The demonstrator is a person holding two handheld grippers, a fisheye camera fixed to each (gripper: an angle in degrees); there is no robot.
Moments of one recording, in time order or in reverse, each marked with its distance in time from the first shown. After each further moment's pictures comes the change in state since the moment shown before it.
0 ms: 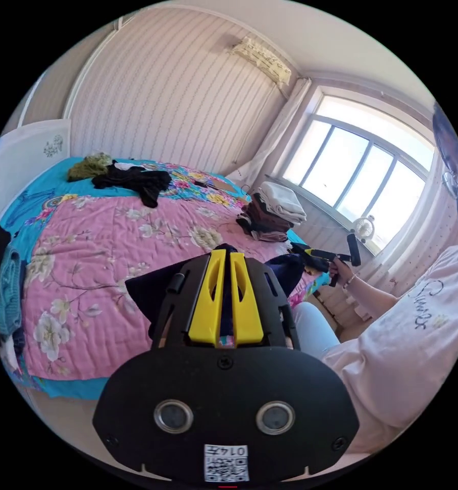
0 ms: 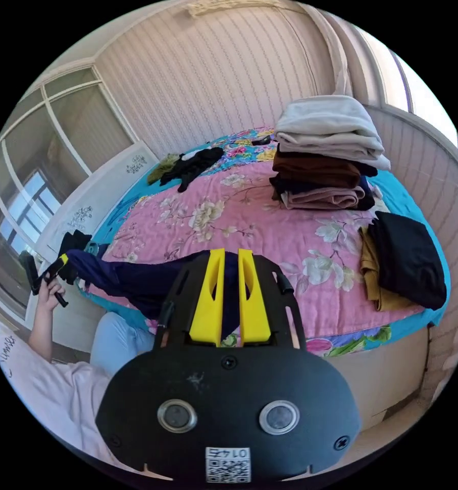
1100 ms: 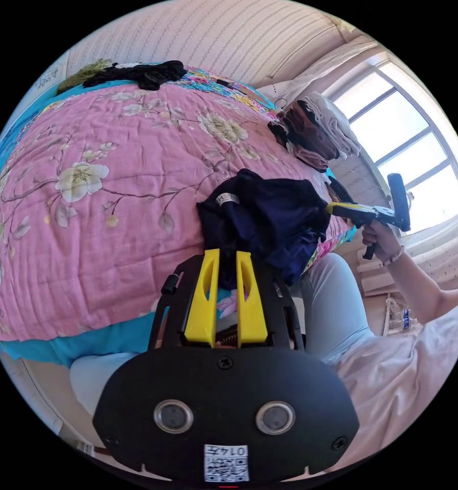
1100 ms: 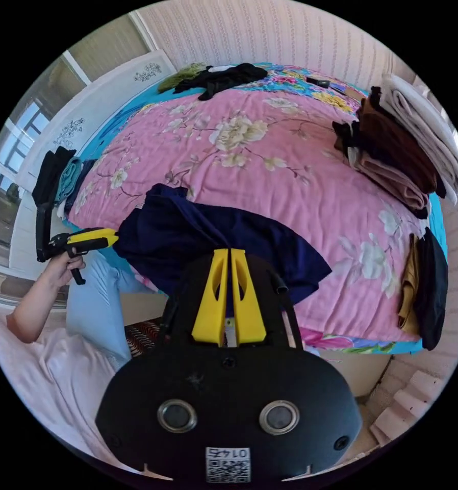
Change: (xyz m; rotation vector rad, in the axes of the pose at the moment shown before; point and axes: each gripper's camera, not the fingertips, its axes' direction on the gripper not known) left arm -0.062 0.039 0.161 -0.427 -0.061 -0.188; right arm -0.075 -0.021 0.127 -0.454 0.047 -0.153
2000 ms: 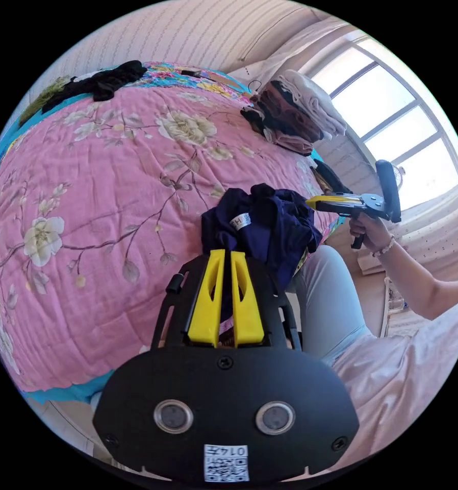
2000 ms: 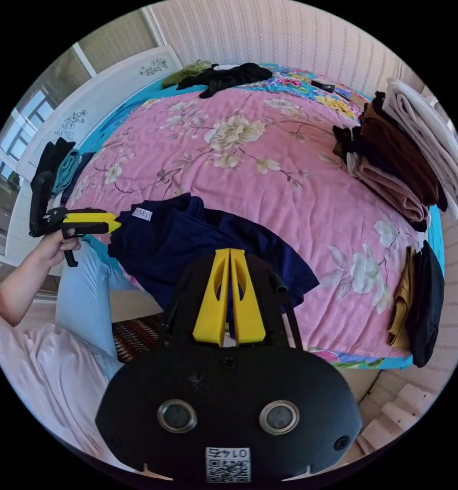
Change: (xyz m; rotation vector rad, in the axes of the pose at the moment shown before) left arm 0.040 -0.078 0.027 -0.036 0.030 0.117; right arm 0.038 -0.013 -0.021 0.038 0.015 -0.062
